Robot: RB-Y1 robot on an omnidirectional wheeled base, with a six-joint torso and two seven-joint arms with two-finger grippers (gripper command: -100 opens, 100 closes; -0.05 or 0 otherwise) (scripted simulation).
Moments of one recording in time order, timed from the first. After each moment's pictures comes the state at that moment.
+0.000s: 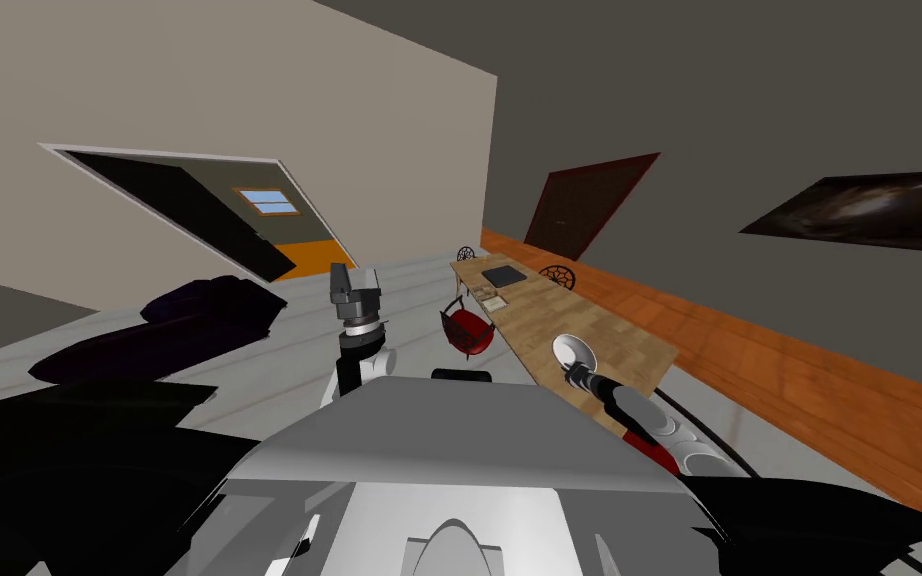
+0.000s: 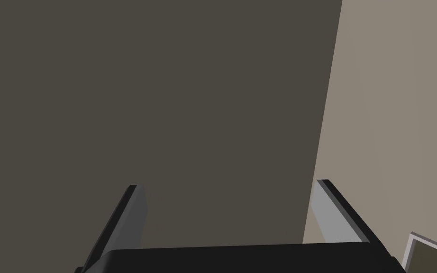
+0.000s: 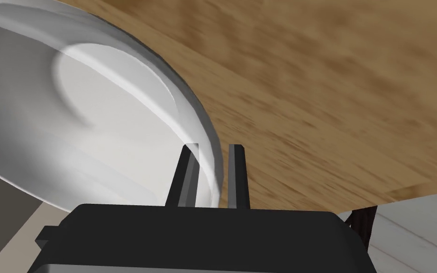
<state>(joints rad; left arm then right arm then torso) 0.48 -0.01 0.03 -2.32 -0.02 -0.64 -0.07 0.43 -0.92 0.05 -1.28 1.64 -0.40 -0.05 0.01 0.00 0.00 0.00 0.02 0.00</state>
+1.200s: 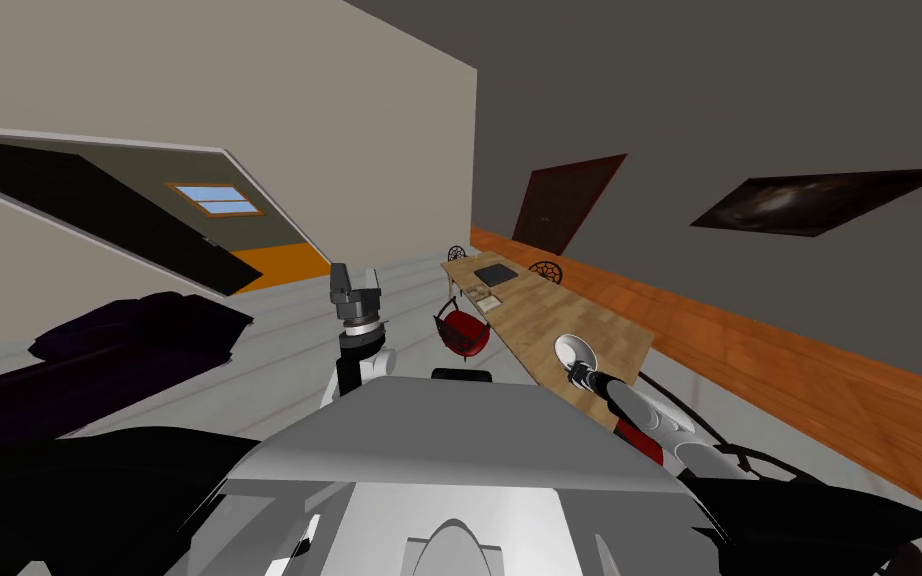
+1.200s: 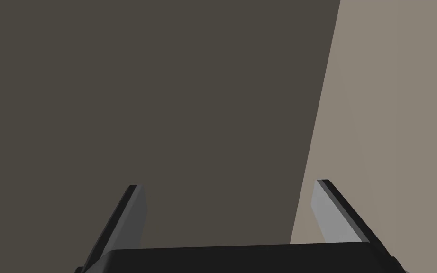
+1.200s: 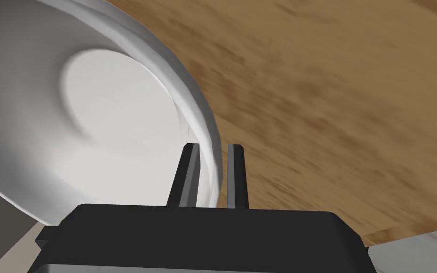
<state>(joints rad) 0.48 0.00 0.03 -2.32 -0.02 -0.64 -0.07 0.40 -0.90 0.01 -1.29 1.99 -0.49 -0.23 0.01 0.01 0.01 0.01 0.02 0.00</state>
